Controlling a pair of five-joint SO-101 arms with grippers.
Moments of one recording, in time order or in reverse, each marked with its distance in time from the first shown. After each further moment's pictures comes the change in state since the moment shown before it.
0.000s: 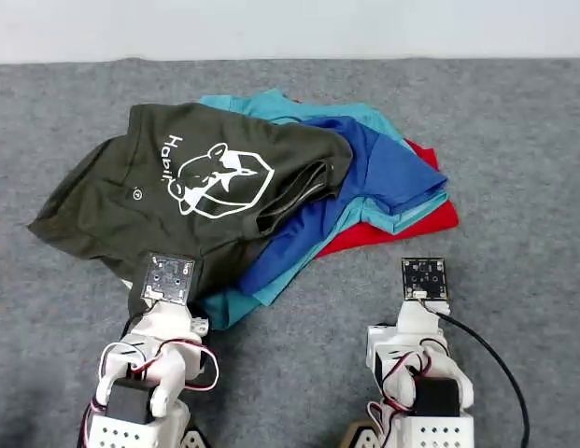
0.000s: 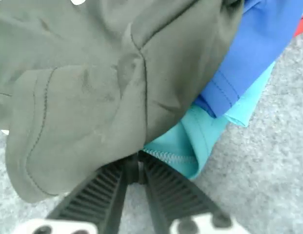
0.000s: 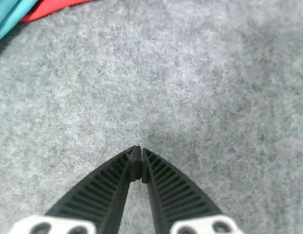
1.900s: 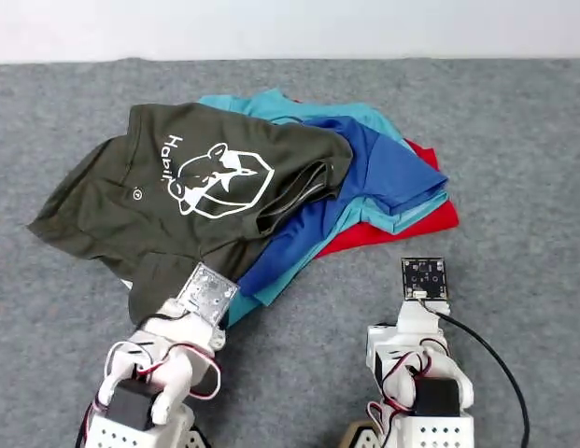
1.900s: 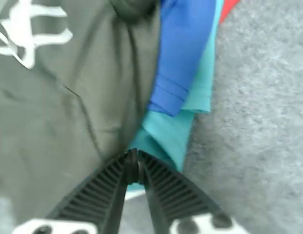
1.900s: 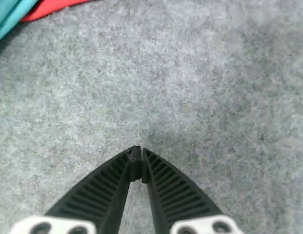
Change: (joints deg) left arm 6.1 0.0 -3.8 0.0 -19.4; right arm 0.0 0.0 0.0 0.0 0.0
